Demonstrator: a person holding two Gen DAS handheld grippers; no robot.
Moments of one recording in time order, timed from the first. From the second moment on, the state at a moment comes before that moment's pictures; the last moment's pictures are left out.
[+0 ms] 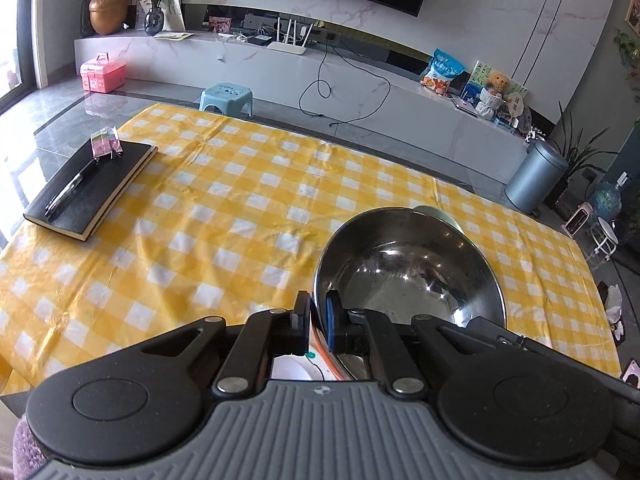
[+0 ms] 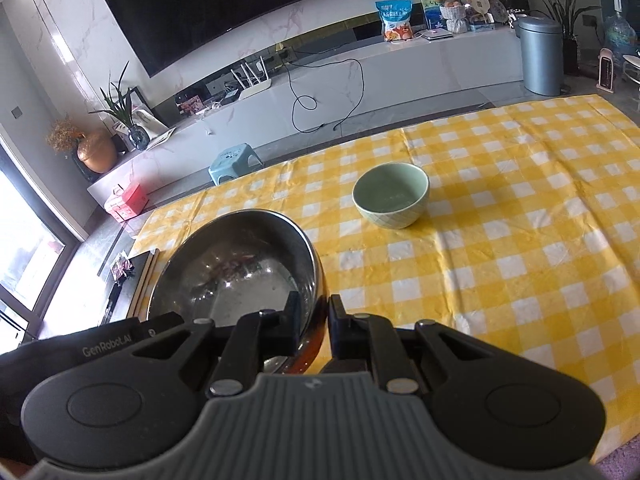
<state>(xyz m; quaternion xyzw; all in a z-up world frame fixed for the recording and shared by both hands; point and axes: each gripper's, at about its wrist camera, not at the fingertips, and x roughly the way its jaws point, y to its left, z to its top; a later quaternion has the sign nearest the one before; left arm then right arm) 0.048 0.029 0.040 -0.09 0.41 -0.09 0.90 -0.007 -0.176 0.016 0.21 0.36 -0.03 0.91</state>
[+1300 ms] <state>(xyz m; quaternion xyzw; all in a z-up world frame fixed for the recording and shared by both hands) 0.004 -0.013 -0.013 -0.08 0.49 -0.13 0.86 -0.061 -0.220 -0.029 0.20 0.39 -0.09 0.90</state>
